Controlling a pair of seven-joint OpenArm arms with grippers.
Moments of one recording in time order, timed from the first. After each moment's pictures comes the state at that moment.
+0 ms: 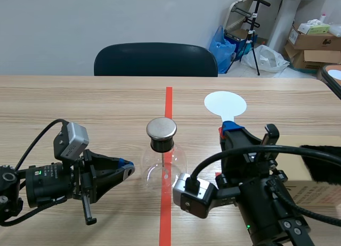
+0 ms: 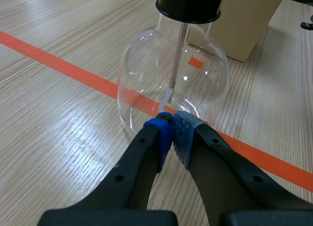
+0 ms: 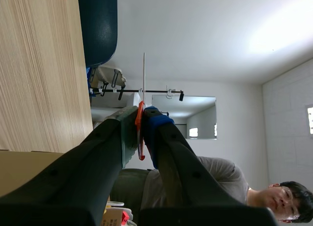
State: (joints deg) left arm -8.8 -31.4 40.3 54.4 -5.4 -41.0 -41.2; right arm -26.8 15.9 -23.4 92.0 -90.4 -31.0 -12.0
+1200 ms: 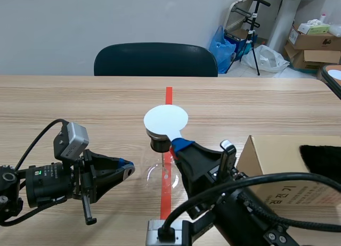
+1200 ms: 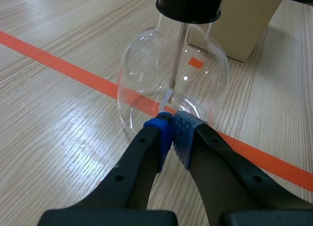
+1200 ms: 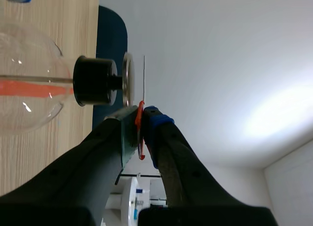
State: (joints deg) left arm -8.8 -31.4 40.3 54.4 -5.4 -41.0 -41.2; right arm -26.8 15.9 -23.4 92.0 -90.8 -30.8 12.5
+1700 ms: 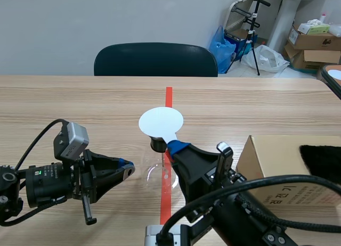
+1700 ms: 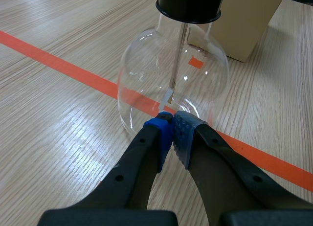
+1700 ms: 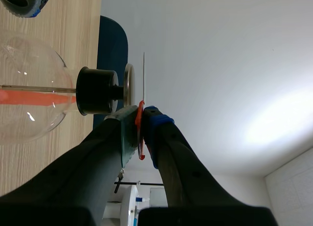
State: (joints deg) left arm -8.8 -31.4 40.3 54.4 -5.4 -41.0 -41.2; right arm -26.8 15.9 -23.4 92.0 -90.8 -30.7 14.0
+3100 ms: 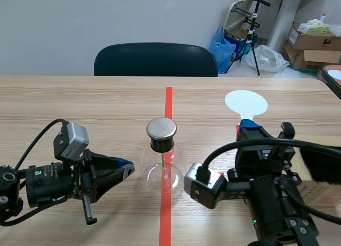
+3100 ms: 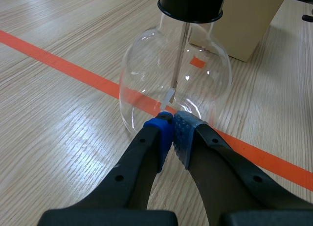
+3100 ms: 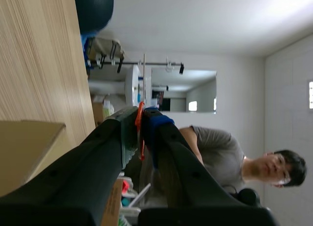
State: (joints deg) left arm -8.8 -31.4 40.3 54.4 -5.4 -40.5 -41.2; right arm -26.8 15.9 -23.4 92.0 -90.7 -30.8 -21.1
